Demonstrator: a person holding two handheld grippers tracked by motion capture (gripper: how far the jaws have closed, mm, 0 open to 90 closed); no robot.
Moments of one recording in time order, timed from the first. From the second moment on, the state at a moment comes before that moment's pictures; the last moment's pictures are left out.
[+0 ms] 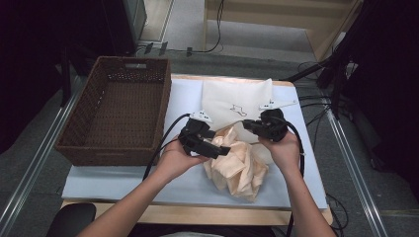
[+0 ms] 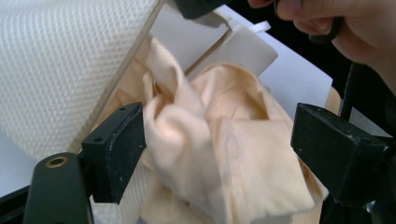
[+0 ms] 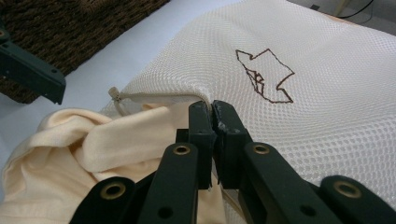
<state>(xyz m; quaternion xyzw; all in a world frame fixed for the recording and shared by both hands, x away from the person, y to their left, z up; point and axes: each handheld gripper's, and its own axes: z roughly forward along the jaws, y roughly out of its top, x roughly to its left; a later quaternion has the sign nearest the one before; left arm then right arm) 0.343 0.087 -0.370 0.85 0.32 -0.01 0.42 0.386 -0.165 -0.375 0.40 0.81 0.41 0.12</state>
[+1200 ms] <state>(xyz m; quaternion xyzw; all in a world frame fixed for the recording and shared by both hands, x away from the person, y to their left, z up) 0.314 0.088 -0.439 0.84 0.34 -0.03 0.42 0.383 -0.162 -0.378 0.39 0.82 0.40 0.13</state>
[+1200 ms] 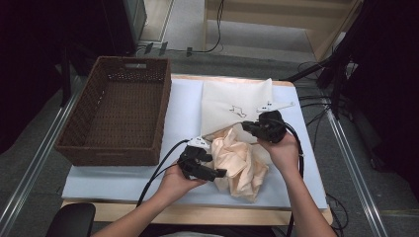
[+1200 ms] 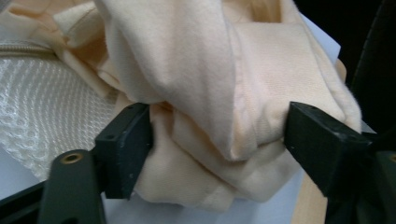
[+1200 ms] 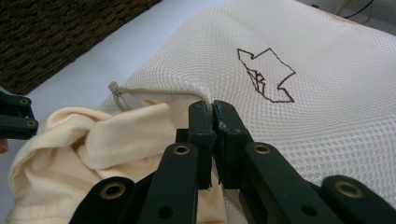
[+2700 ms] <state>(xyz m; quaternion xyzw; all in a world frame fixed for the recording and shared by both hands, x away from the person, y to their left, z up) 0.357 0.054 -0.418 0.86 0.31 -0.03 0.41 0.375 -0.155 -0.370 0.38 0.82 0.42 0.12</state>
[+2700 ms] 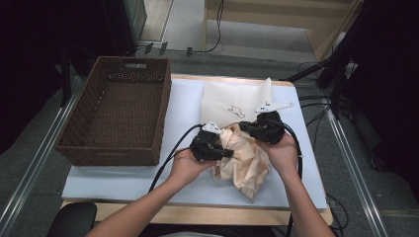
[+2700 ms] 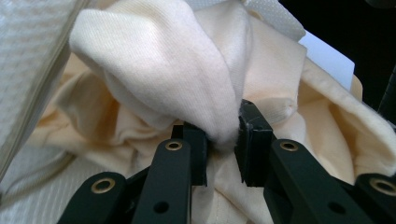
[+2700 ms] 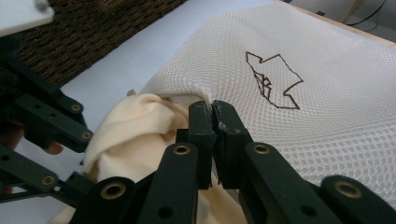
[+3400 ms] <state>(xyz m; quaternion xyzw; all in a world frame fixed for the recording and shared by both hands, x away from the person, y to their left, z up) 0.401 0.028 -0.398 0.86 0.33 0.03 0.39 0.374 -0.161 -0.365 0.38 0.81 0.43 0.12</state>
